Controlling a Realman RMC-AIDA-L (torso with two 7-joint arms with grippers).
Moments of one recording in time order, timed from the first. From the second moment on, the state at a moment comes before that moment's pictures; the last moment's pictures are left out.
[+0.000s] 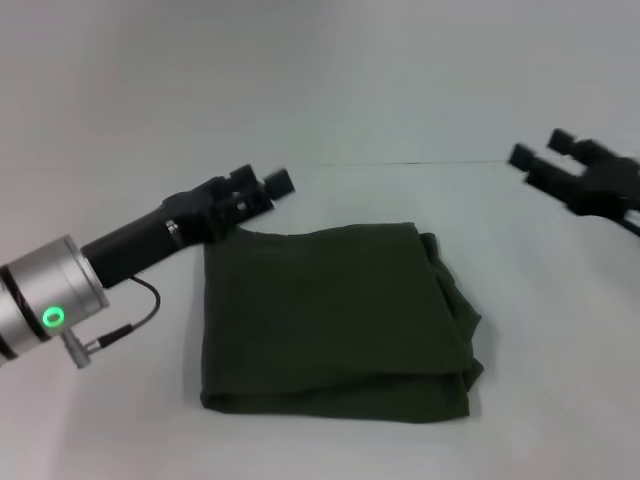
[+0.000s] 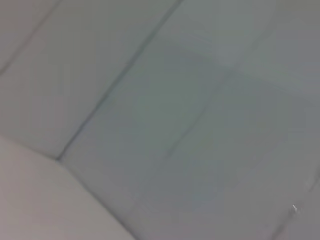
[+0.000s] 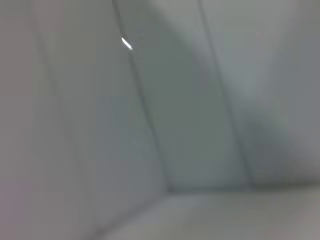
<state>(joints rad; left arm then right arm) -0.60 -2.14 0.53 0.47 1.69 1.50 -1.51 0.50 2.04 -0.70 -0.46 -1.40 -1.27 1.18</state>
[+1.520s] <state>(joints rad) -0.61 -2.10 0.60 0.56 2.12 1.61 -1.21 0.56 2.01 -0.76 -0.47 -1.93 -1.57 1.20</state>
